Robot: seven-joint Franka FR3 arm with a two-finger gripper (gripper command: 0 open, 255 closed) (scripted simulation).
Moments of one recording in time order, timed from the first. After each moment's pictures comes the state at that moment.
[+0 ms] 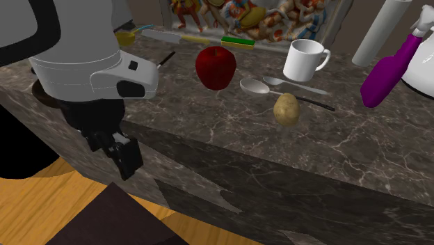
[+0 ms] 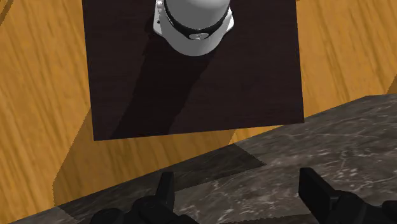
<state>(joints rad) -0.01 -0.82 -0.06 -2.44 0.02 1.43 0.00</state>
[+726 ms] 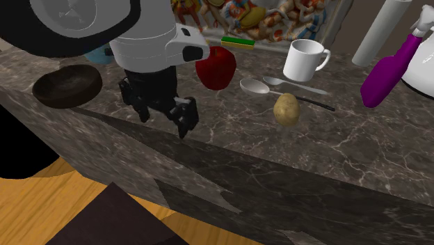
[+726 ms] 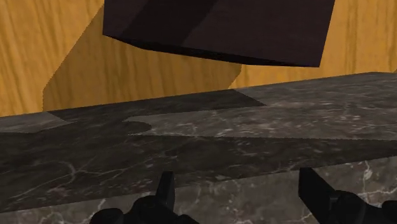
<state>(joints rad) 0.05 -0.61 -0.15 -2.32 -0.01 1.70 -0.23</state>
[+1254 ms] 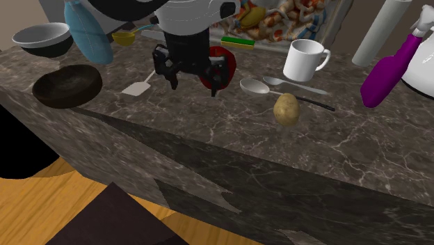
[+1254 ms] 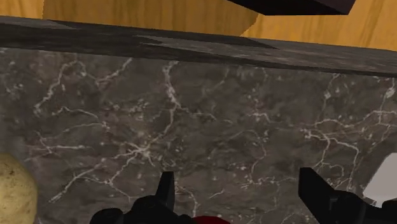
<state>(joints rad) 0.12 -0.41 -0.22 -2.12 0.04 1.86 -0.45</state>
